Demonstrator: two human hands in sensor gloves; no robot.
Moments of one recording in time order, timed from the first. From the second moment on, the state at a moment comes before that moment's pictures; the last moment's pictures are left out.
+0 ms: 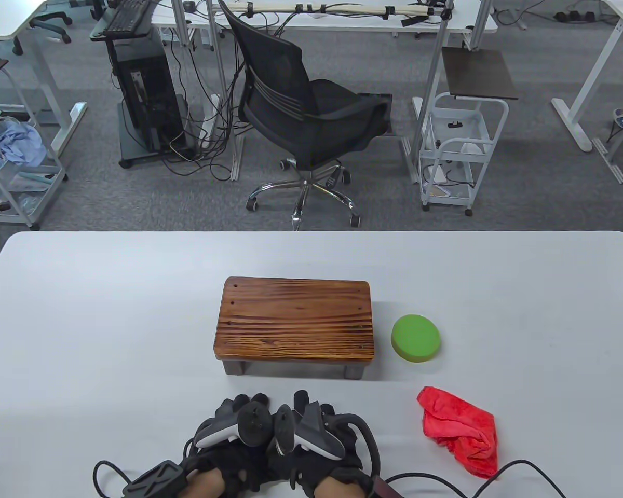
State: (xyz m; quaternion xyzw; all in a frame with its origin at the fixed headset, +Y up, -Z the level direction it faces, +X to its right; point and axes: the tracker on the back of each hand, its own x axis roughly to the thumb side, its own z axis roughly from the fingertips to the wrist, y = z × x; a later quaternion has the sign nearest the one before) left_hand -0.151 -0.843 -0.299 -0.32 -0.22 0.11 0.91; right_hand -0.005 -0.779 -0.281 -0.12 -0.18 -0.97 0.06
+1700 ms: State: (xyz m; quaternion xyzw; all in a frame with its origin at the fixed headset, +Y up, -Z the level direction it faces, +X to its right) left_hand -0.150 -0.844 -0.300 -0.32 -0.22 0.12 0.91; right_hand 0.006 -0.774 -0.284 -0.18 -0.22 -0.96 -0.02
